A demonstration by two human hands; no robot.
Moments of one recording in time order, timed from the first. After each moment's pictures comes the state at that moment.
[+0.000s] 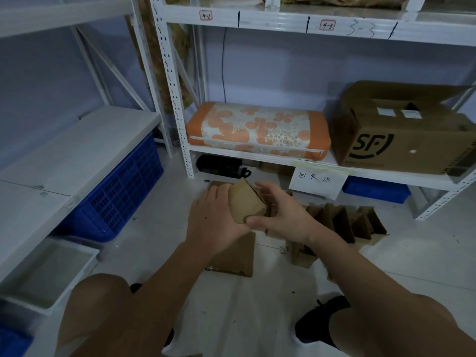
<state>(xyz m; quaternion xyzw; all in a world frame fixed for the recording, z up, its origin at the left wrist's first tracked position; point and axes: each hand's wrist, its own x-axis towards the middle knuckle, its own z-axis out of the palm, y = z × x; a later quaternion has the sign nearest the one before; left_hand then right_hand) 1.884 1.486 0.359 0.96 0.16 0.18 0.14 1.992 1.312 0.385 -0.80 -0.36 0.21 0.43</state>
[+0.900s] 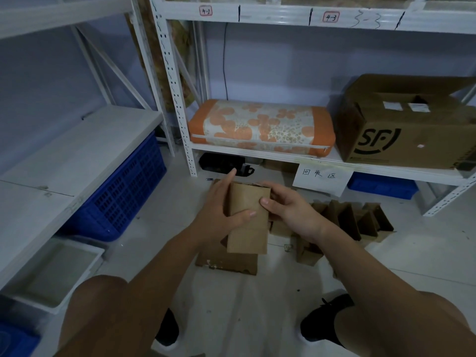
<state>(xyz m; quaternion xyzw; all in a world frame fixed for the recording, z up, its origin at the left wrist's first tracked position) 1.884 1.504 0.363 0.85 0.08 0.09 0.50 1.994 1.315 0.384 -0.70 -0.28 0.31 0.58</state>
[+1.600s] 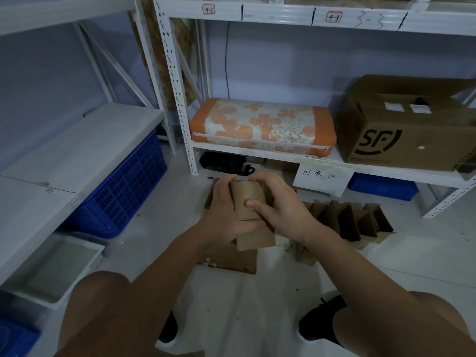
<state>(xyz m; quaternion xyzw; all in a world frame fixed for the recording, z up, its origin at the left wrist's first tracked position) 1.887 1.490 0.360 0.87 0.08 0.09 0.47 1.983 1.326 0.388 -0.79 -0.44 0.06 0.41</state>
